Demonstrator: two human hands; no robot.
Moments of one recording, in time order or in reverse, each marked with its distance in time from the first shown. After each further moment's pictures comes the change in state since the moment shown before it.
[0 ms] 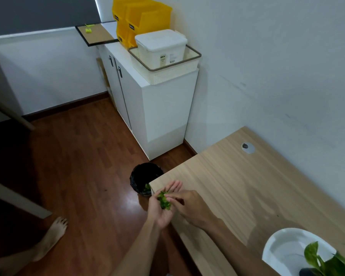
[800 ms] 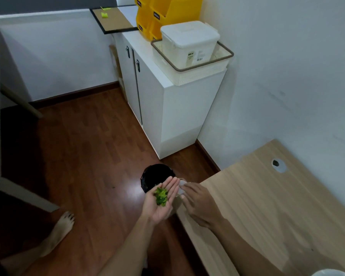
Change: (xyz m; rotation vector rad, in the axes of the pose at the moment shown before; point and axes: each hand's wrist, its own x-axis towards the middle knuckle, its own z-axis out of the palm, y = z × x) left_hand 0.043 0.122 0.002 -0.047 -0.069 0.015; right_hand 0.102 0.033 0.043 -0.336 -0.023 0.033
